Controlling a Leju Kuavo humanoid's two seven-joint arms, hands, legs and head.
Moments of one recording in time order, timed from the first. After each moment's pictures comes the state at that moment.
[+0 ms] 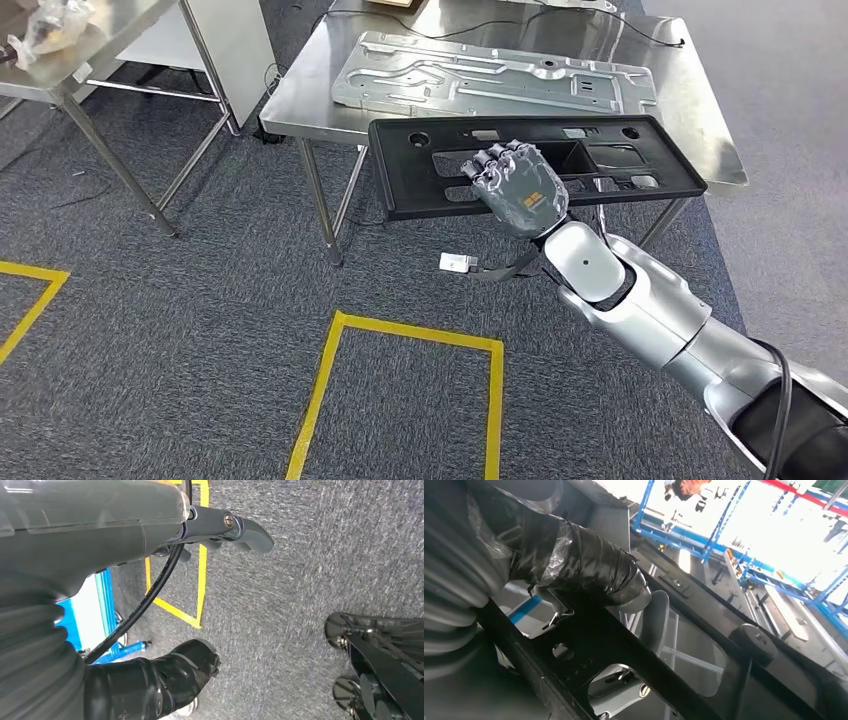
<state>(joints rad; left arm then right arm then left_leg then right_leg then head) 0.04 -0.12 0.83 -0.29 -0.89 -0.17 -0.08 -0.74 -0.56 0.63 -1.38 1.38 -0.13 0.10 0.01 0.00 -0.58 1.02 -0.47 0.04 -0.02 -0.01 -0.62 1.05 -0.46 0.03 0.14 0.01</state>
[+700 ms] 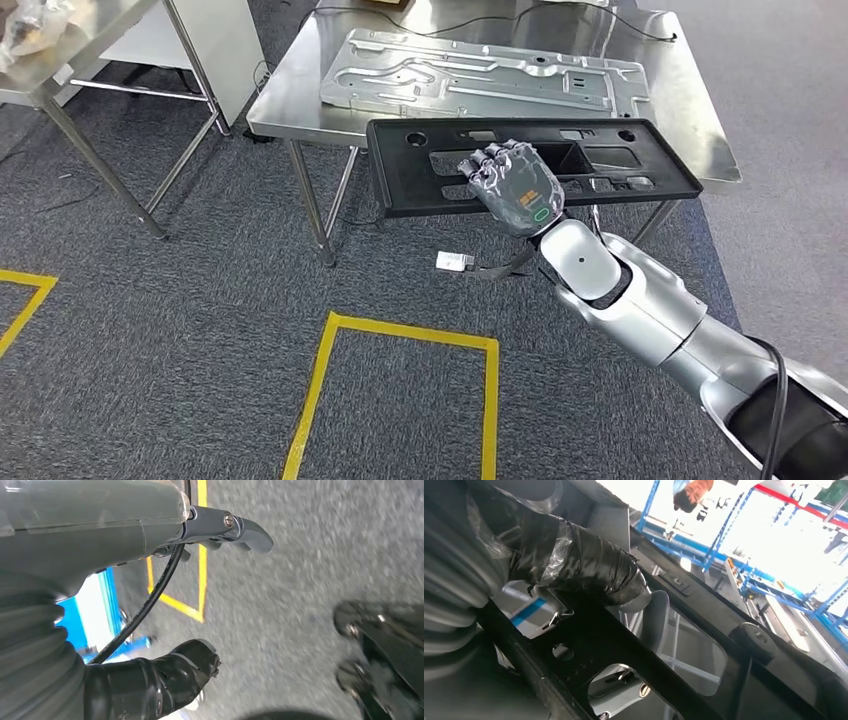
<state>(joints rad) 0.05 -0.12 0.84 -0.29 -0.90 -0.19 -0.08 -0.75 -0.55 0.64 -1.38 1.37 -0.11 0.10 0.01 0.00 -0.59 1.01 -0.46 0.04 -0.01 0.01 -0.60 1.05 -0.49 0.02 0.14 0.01</state>
